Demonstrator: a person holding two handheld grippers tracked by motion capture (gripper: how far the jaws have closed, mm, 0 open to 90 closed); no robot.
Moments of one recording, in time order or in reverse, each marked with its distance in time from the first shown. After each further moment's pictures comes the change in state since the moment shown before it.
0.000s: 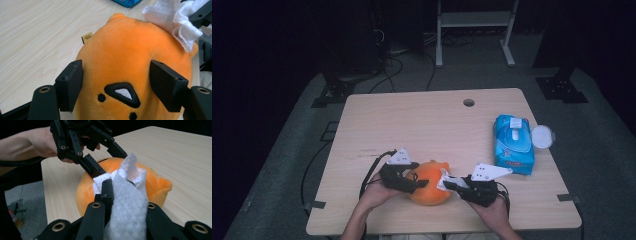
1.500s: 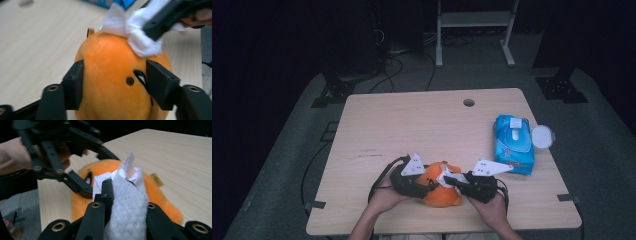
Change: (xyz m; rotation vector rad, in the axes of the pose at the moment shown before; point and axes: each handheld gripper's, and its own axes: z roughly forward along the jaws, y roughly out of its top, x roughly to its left) left arm -0.038 0.021 0.008 -0.013 0.081 0.178; right arm -0.011 0.001 0.002 -0.037 -0.019 0.057
